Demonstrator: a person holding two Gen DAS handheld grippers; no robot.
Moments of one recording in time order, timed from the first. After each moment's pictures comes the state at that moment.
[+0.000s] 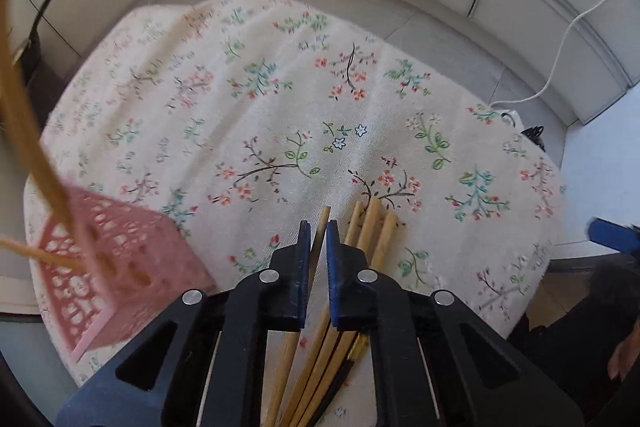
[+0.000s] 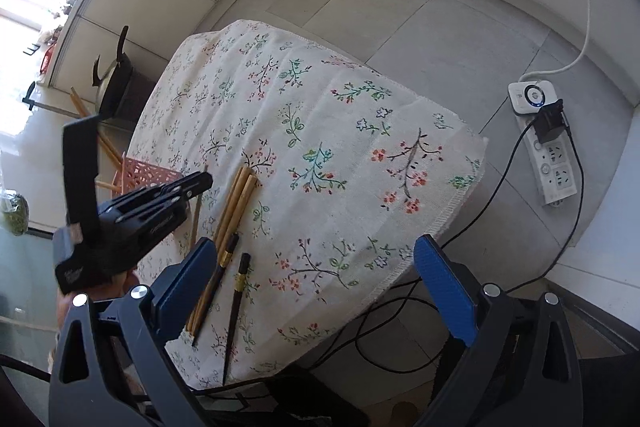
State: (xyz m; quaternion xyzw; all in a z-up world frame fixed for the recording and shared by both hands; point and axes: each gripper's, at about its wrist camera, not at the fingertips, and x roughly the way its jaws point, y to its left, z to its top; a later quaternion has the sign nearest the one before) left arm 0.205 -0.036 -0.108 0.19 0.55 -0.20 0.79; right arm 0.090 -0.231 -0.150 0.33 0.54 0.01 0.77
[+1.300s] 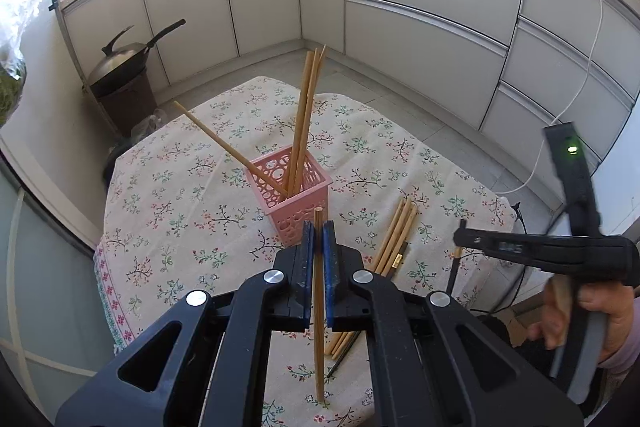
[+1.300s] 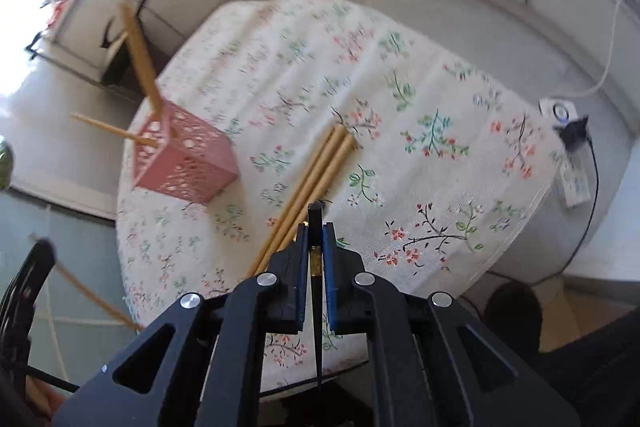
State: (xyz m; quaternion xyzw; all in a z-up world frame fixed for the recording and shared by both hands) left arm 0.074 0.081 0.012 0.09 0.40 -0.14 0.90; right arm 0.077 -0.123 -0.112 0.25 0.52 0.04 0.81
